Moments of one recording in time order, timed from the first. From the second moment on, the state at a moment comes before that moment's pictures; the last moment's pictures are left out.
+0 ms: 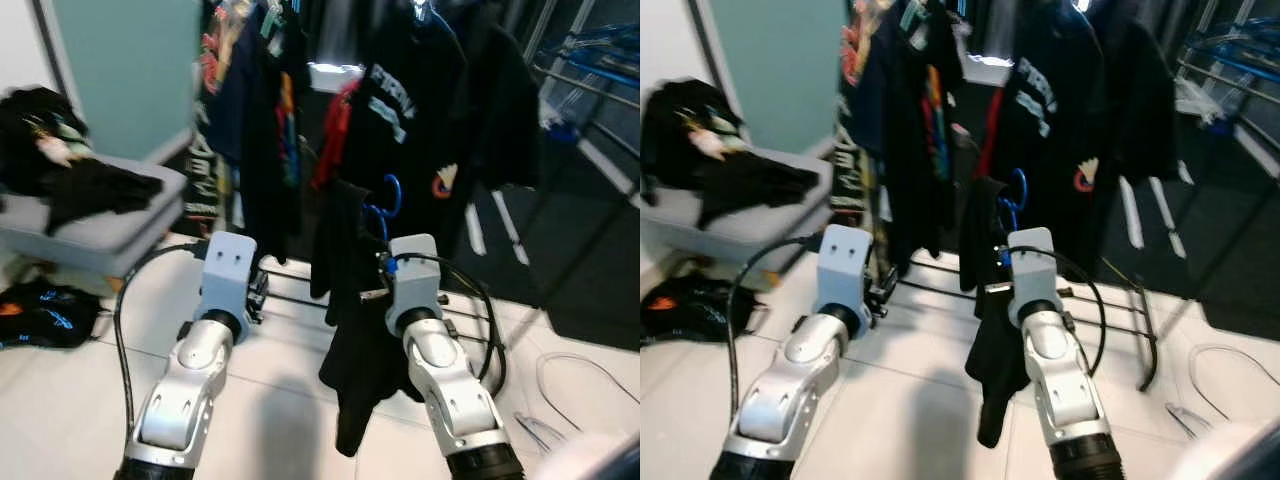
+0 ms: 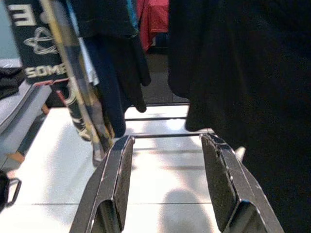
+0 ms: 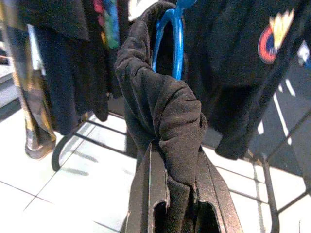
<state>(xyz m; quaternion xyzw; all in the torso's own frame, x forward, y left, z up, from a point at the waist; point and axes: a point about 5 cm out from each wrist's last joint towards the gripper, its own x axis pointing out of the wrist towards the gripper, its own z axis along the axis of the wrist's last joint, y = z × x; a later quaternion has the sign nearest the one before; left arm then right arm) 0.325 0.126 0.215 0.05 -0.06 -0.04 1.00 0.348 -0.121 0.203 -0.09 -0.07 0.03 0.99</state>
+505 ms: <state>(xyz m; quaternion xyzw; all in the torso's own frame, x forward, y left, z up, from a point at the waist) 0.326 0.128 0.233 0.04 -0.11 -0.03 0.99 0.332 -0.104 0.264 -0.10 -0.22 0.12 0.96</state>
